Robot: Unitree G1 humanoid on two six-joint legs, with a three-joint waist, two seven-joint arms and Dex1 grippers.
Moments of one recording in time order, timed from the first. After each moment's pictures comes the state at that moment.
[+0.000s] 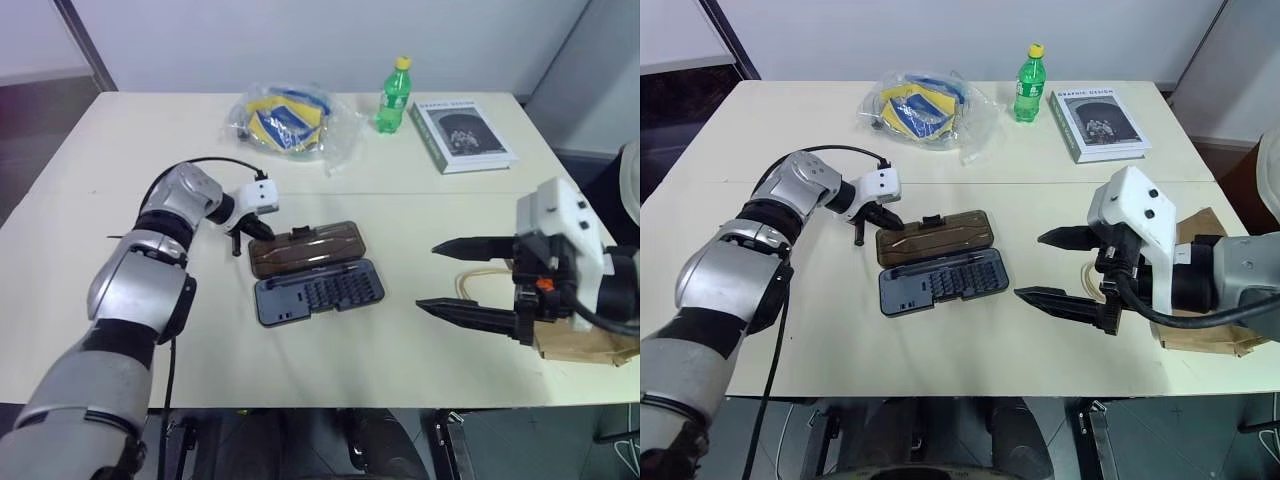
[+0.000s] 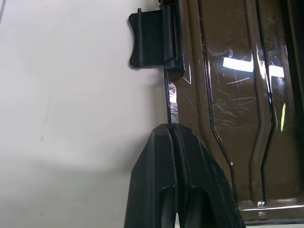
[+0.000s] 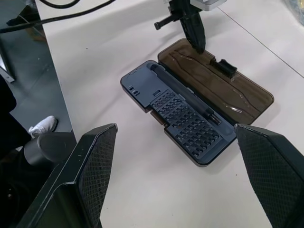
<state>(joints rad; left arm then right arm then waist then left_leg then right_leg) -1.28 0.43 -0.32 1.35 0.31 -0.15 -1.32 -0.23 -1.29 -0.50 -0.73 1.44 1.08 0.54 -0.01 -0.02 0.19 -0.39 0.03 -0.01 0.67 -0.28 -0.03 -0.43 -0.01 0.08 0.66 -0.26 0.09</state>
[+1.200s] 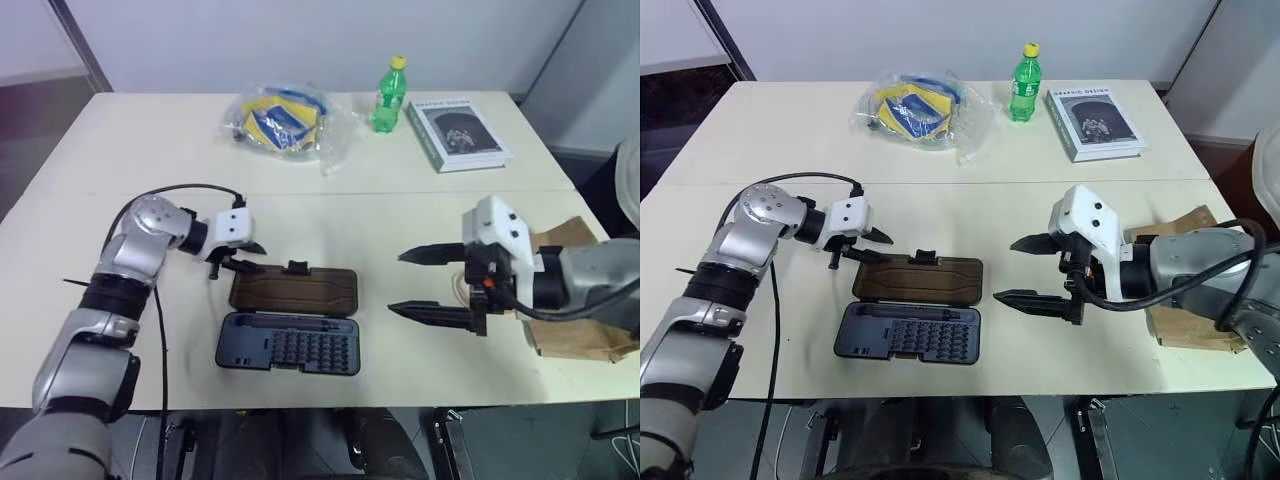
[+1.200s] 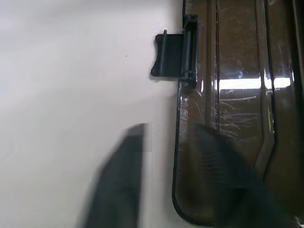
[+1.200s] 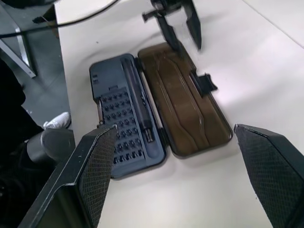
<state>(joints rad) -0.77 0.67 -0.20 0.45 0.06 0.05 -1.41 -0.37 -1.14 -0.12 -0.66 1.08 0.96 0.72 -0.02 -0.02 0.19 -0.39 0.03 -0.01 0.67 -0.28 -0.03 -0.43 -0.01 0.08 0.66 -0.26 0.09</state>
